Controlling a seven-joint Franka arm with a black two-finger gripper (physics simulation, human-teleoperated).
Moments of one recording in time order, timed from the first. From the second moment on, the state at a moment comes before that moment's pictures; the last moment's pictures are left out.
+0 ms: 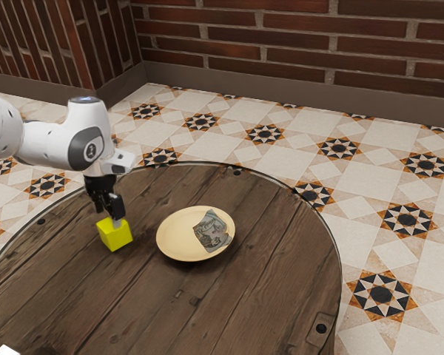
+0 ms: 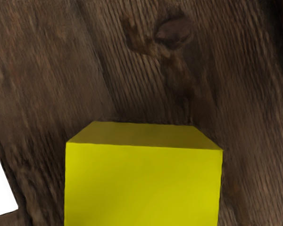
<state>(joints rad) 0.13 0.32 0.11 -1.96 0.03 2.18 0.54</state>
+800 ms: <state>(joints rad) 0.11 0.31 0.11 -2.03 -0.03 2.39 0.72</state>
